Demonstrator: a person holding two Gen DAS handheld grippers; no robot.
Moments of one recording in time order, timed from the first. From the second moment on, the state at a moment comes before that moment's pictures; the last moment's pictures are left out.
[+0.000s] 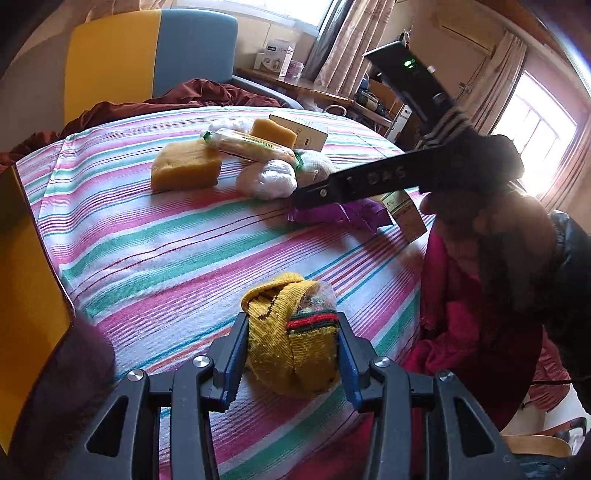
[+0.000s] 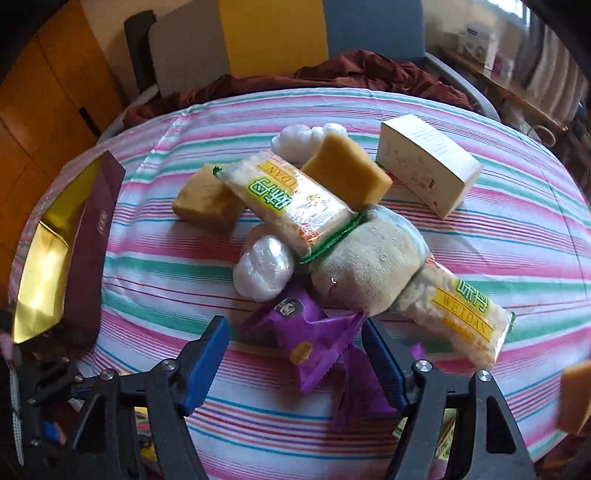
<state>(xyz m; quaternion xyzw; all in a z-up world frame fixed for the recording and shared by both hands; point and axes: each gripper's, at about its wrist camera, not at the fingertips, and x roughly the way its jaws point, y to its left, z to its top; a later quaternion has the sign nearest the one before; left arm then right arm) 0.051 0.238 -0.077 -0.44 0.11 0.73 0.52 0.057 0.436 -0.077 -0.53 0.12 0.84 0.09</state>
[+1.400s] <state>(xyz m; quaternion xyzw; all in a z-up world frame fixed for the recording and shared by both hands) 0.054 0.238 -0.072 -0.43 0.11 0.73 0.52 0.012 0.412 -0.096 -0.56 0.04 0.83 -0.02</state>
